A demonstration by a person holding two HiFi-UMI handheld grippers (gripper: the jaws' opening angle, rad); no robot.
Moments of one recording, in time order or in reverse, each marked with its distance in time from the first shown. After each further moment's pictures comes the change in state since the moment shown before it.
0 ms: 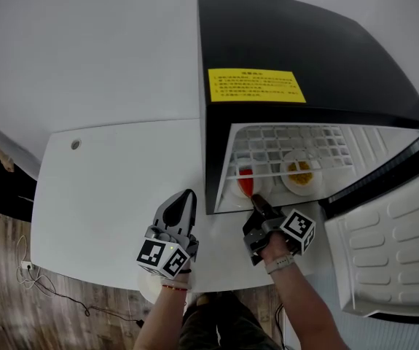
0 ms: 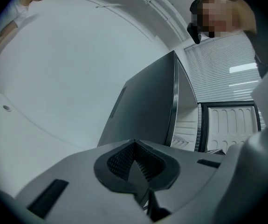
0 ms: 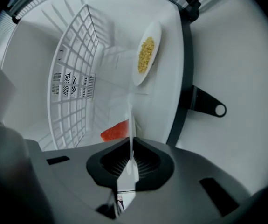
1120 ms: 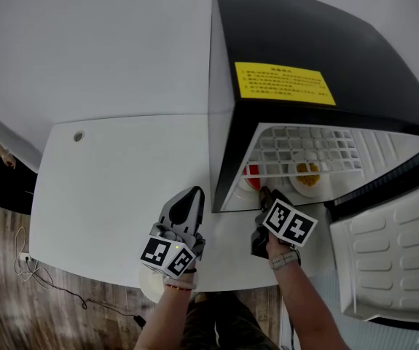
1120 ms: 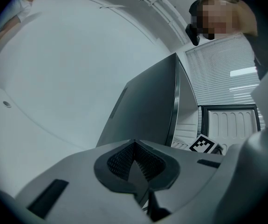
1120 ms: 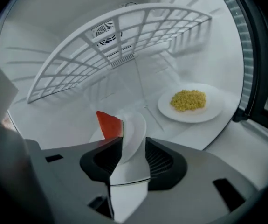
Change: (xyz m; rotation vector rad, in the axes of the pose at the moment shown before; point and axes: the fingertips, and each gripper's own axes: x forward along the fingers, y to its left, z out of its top) left arm 0.002 0.002 0.000 -0.029 -0.021 -0.010; right arm 0.011 0.003 0.026 -0.847 -0.005 -0.404
